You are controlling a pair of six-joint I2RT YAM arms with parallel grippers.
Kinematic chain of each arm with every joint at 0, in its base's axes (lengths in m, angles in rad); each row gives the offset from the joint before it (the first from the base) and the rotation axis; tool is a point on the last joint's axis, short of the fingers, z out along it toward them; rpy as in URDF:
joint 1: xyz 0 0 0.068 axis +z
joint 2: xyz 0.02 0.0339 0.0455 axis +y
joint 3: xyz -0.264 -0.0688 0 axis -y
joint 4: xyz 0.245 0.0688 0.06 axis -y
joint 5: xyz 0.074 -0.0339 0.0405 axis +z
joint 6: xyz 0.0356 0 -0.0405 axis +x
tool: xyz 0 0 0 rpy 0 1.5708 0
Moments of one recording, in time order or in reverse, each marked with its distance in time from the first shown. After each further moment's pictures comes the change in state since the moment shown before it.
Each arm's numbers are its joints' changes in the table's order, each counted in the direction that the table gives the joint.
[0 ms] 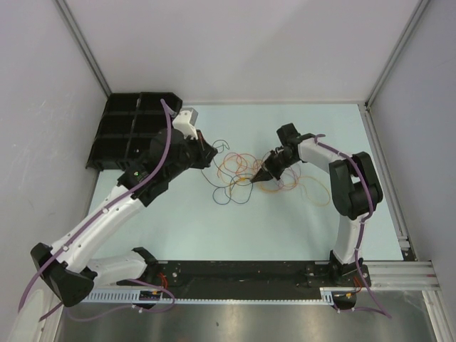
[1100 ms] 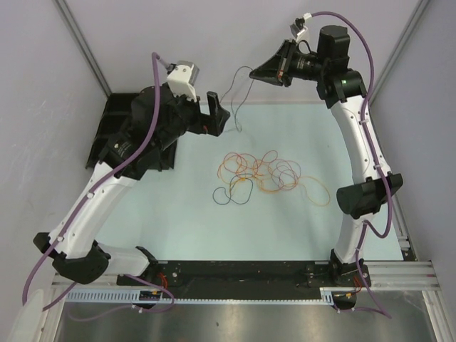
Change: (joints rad) left arm -0.014 0.195 0.594 -0.245 0.043 0.247; right arm -0.084 -0.013 1.023 0.093 0.187 -0.200
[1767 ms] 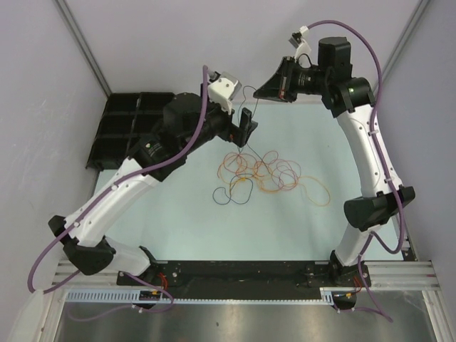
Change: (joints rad) left arm -0.148 0.071 -0.055 0.186 -0.041 0.235; right arm 0.036 -0.128 -0.110 -0.239 -0.086 -0.279
